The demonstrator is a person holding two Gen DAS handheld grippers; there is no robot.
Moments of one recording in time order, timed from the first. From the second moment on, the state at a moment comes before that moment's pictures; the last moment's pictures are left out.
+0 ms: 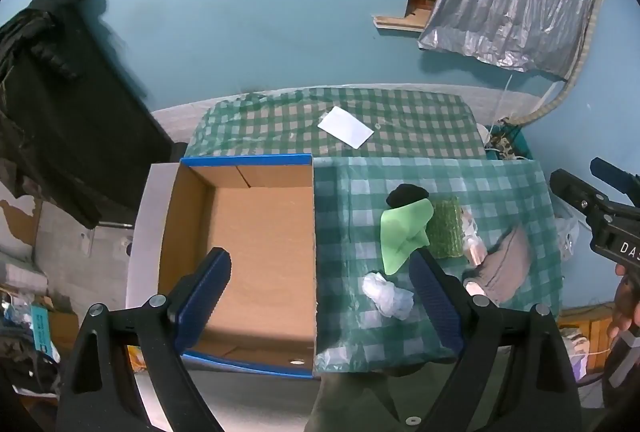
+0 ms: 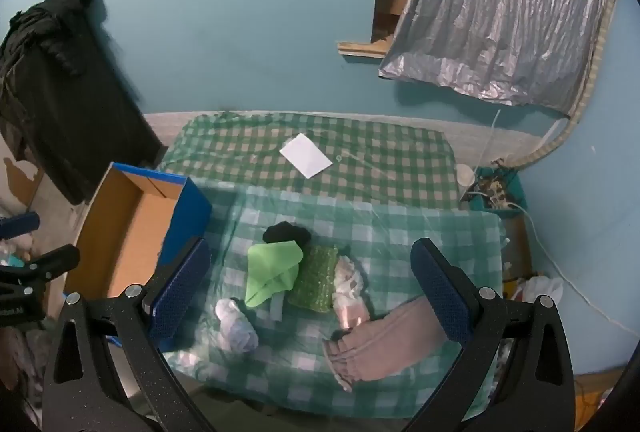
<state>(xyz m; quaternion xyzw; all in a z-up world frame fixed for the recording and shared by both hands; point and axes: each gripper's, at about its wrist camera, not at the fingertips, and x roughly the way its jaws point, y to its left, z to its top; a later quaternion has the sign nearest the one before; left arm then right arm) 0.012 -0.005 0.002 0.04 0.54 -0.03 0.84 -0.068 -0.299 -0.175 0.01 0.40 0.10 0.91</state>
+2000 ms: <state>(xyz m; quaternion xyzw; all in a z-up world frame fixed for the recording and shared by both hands) -0.014 -0.009 -0.004 0.03 0.54 -0.03 0.84 -0.080 -0.306 -0.178 0.01 0.41 0.10 0.91</state>
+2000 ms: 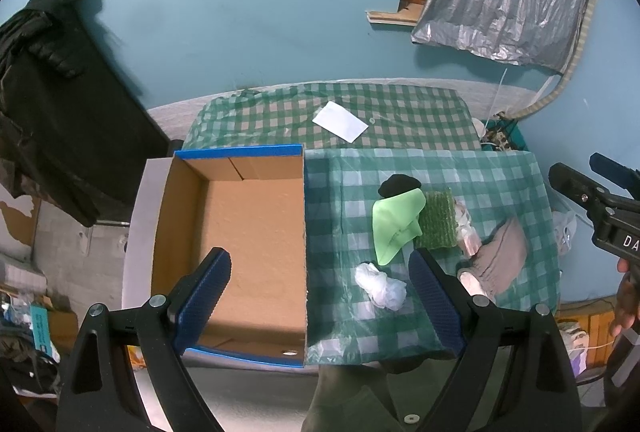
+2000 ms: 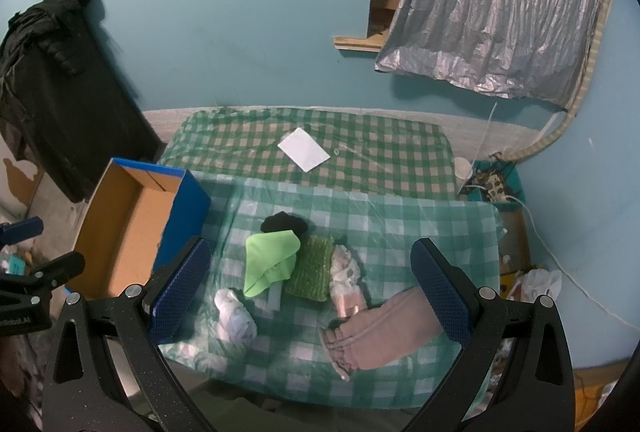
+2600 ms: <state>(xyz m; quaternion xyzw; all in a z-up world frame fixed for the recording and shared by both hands) -0.016 -0.015 -0.008 0.04 0.54 -0.04 0.84 -0.081 -0.306 -0.181 0.01 0.41 0.10 0.91</state>
